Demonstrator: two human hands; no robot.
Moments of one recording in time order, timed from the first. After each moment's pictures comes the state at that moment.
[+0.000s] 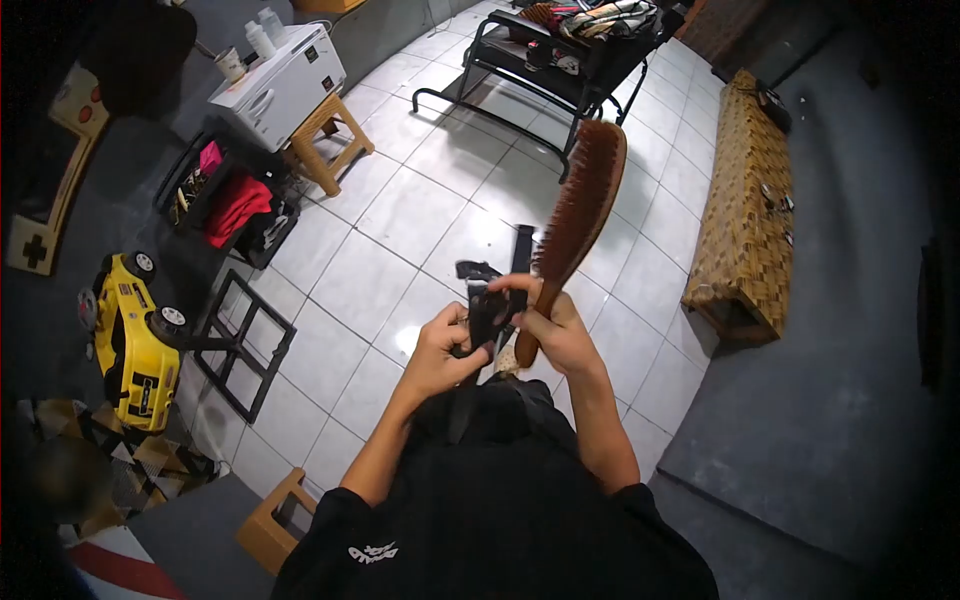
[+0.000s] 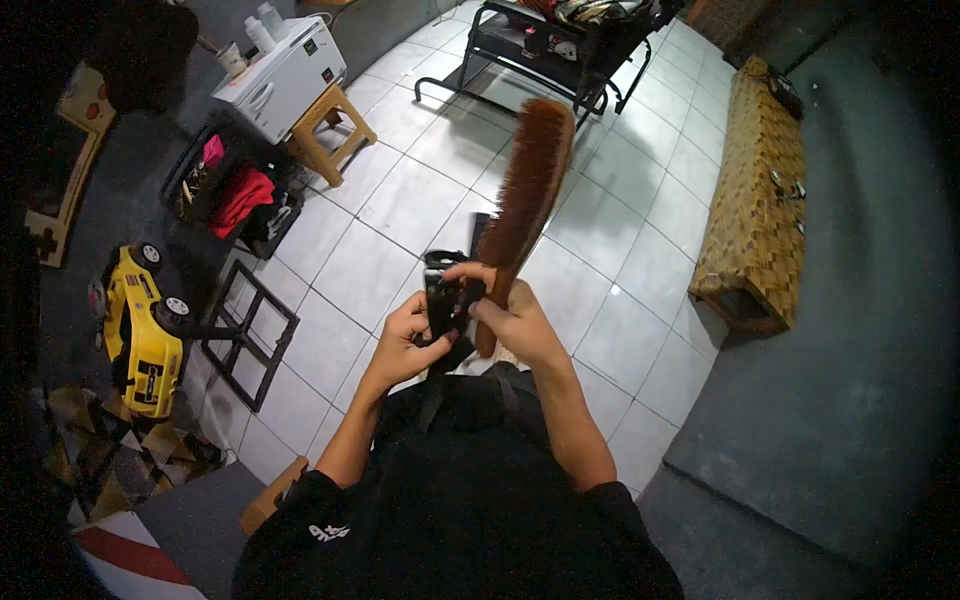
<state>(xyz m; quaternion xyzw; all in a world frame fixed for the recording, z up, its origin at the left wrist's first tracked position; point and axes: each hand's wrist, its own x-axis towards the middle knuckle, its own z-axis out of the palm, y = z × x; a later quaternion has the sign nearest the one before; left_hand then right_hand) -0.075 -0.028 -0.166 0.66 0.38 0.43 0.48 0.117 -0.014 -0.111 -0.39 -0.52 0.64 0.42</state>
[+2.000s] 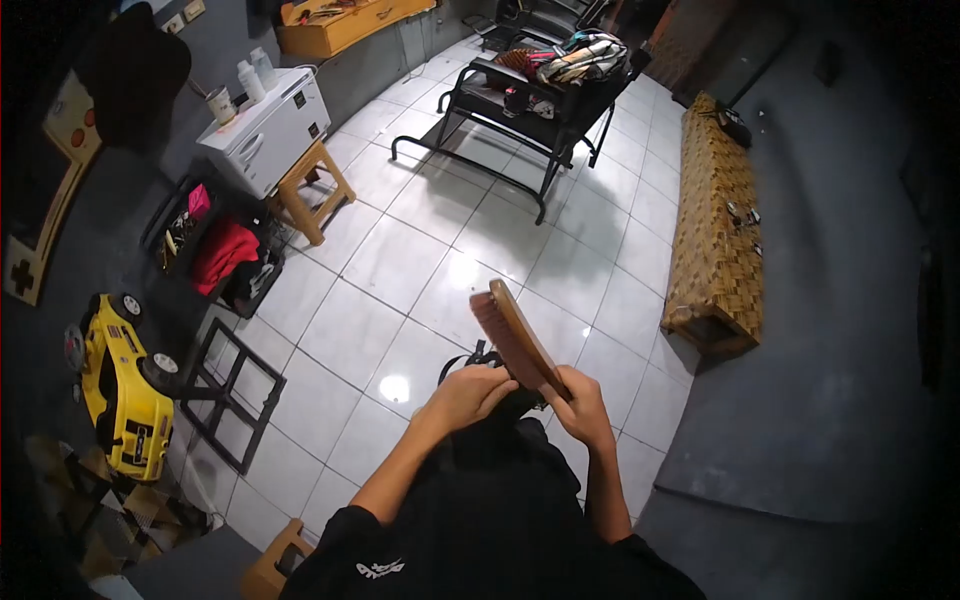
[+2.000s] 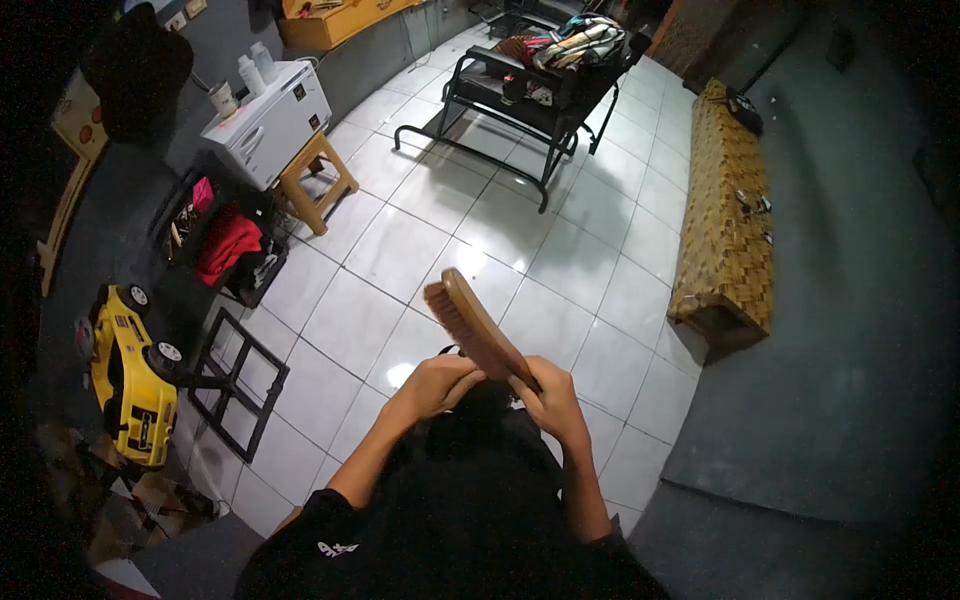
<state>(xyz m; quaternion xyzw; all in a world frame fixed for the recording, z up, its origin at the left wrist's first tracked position) -0.085 -0.018 -0.152 0.82 0.27 0.28 0.42 0.108 -0.081 -0.109 -0.61 -0.62 0.35 0.36</state>
